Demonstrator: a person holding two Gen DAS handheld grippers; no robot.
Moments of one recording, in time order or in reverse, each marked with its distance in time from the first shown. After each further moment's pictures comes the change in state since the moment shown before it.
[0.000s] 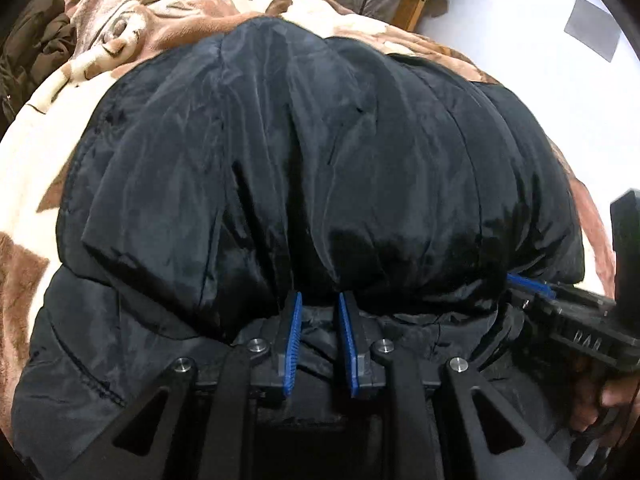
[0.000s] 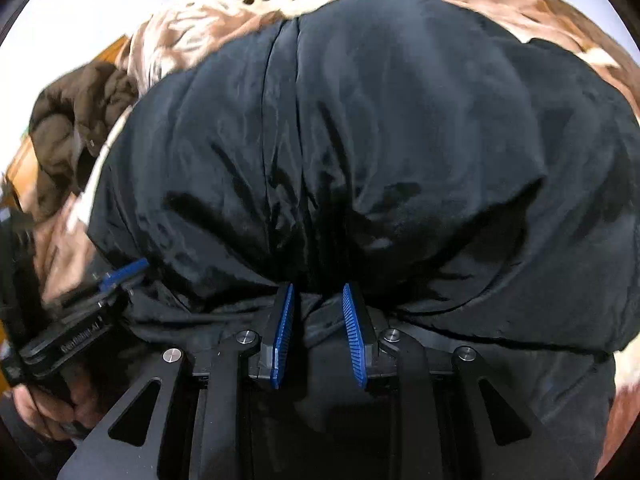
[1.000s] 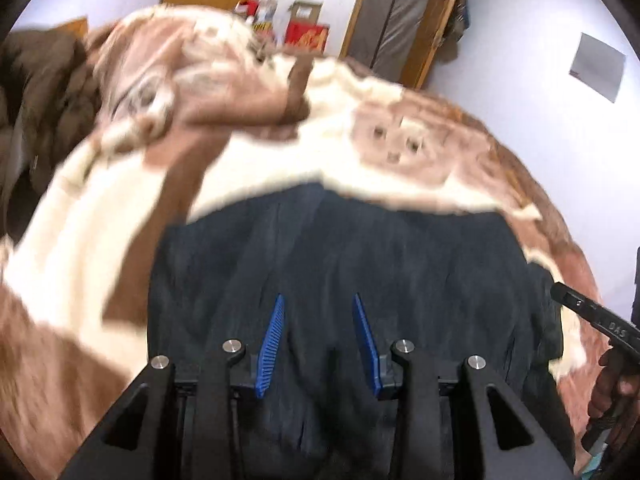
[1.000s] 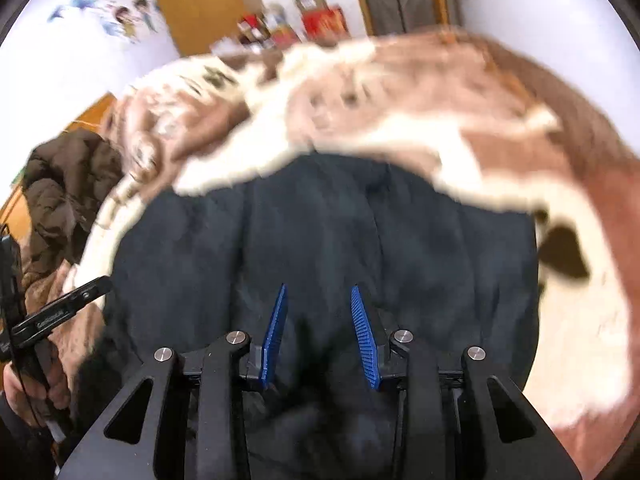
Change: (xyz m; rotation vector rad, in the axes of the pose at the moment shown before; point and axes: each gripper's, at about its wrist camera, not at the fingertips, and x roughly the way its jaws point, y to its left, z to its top) left arm -0.064 0.018 0.104 -0.014 -0.189 0.040; right arm -0.106 -0.033 0.075 0.051 -0.265 -0.051
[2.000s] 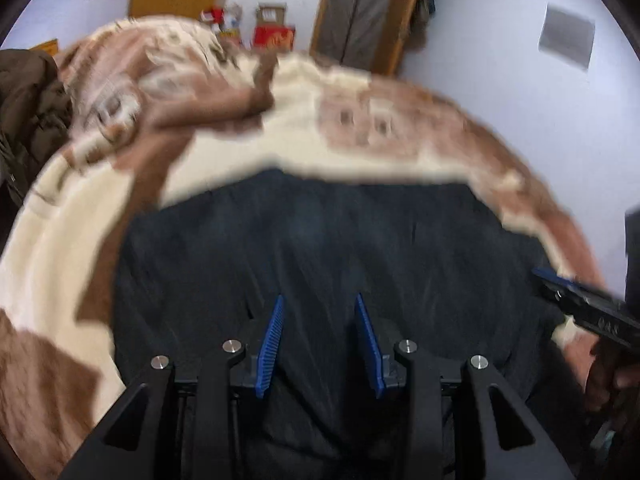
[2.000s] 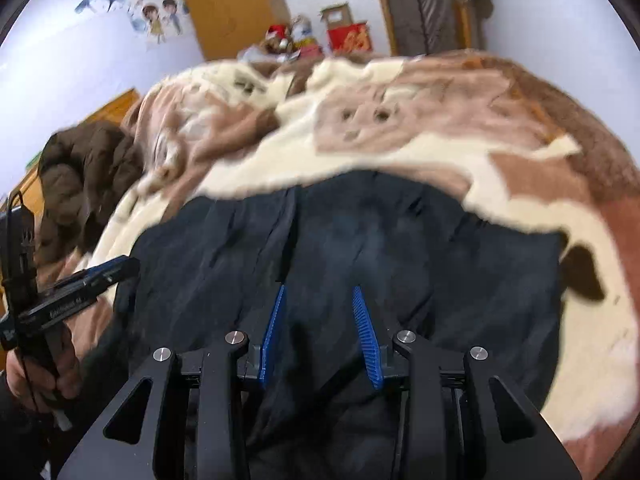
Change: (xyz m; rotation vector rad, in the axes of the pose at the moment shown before) left arm 0.012 -0.023 -0.057 0.101 0.056 -0.037; right arm 0.023 0.016 -0.048 -0.061 0.065 0.002
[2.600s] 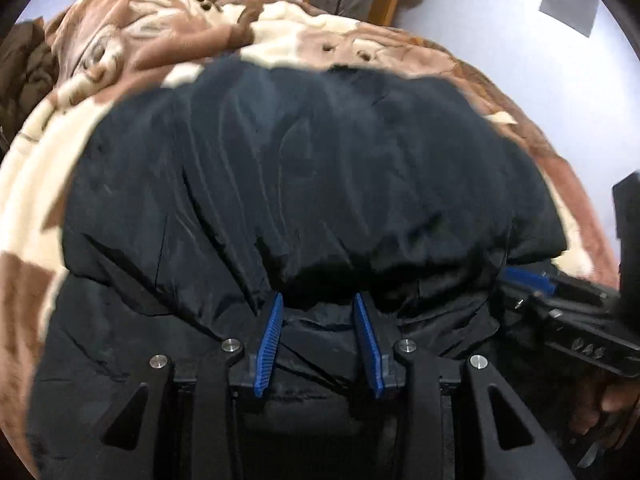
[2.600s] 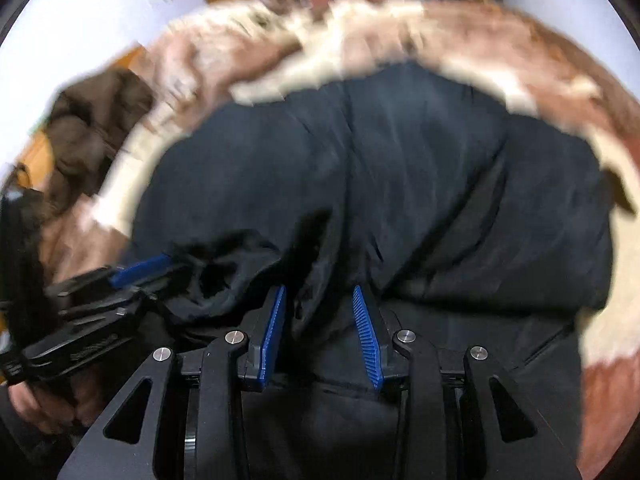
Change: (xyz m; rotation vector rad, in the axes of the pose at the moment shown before) left arm 0.016 -0.026 -0.054 0.001 0.121 -0.025; right arm 0.028 0.024 -0.058 0.030 0.178 0.021
